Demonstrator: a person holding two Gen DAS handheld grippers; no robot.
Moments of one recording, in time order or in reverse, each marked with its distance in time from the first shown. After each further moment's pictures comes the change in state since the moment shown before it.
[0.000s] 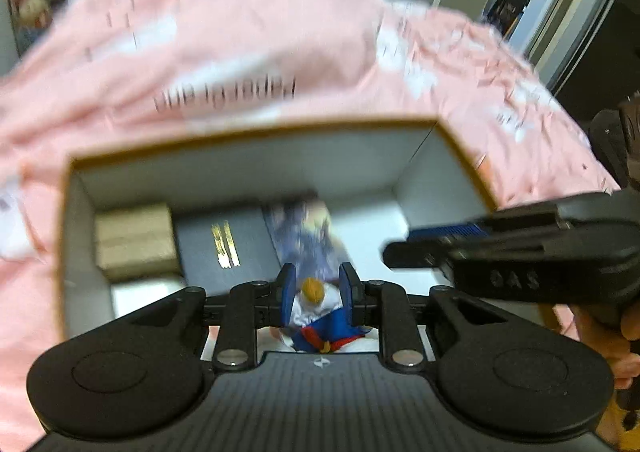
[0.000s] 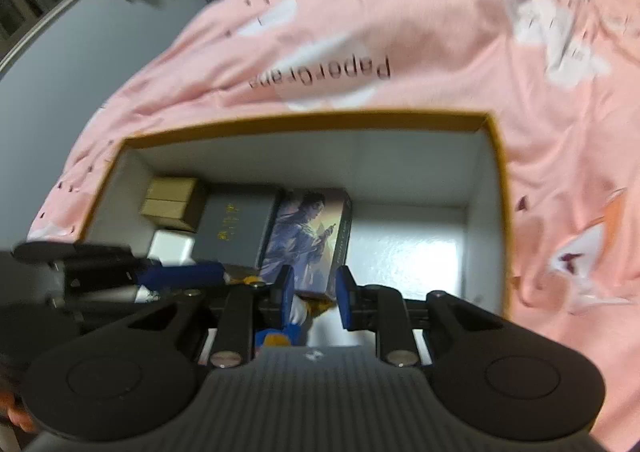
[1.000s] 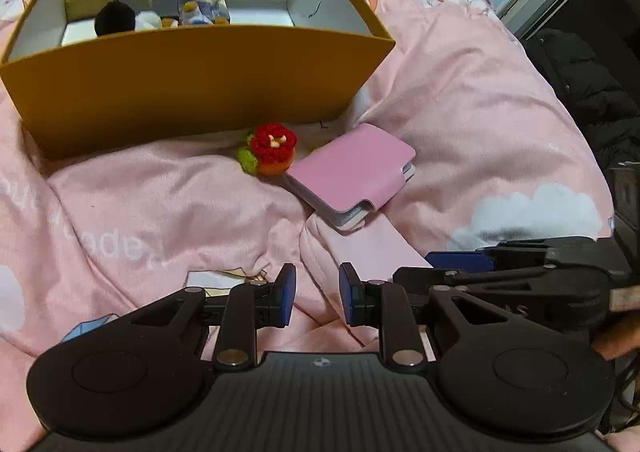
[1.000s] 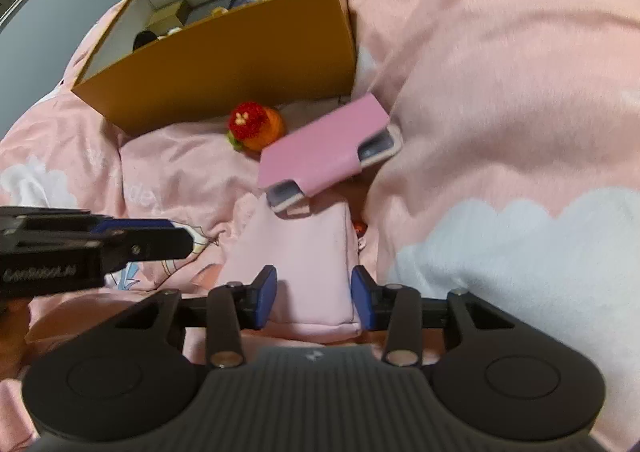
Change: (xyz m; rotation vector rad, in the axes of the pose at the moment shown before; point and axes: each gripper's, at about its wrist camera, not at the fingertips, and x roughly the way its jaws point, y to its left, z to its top) left arm -0.066 -0.100 -0.169 -0.088 0.221 -0.124; right arm -0.107 -0.017 -0.243 0.185 0.183 -0.088
